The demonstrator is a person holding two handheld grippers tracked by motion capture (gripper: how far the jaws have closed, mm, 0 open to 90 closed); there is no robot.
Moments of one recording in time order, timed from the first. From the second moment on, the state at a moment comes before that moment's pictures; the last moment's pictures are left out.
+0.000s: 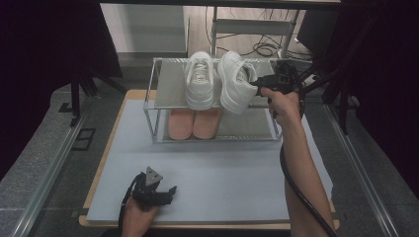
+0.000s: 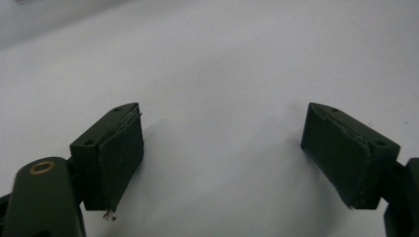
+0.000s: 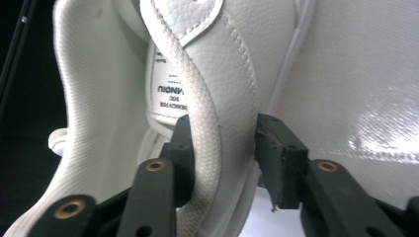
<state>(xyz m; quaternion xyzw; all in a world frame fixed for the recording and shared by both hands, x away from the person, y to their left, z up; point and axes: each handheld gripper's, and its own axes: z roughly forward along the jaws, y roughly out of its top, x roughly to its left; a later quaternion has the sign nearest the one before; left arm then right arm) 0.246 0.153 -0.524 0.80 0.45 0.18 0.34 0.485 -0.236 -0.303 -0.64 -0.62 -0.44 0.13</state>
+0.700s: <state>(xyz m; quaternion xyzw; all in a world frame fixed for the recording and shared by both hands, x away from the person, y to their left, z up) 0.246 0.153 -0.524 0.80 0.45 0.18 0.34 0.473 -0.246 -0.299 -0.55 -0.63 -0.53 0.09</state>
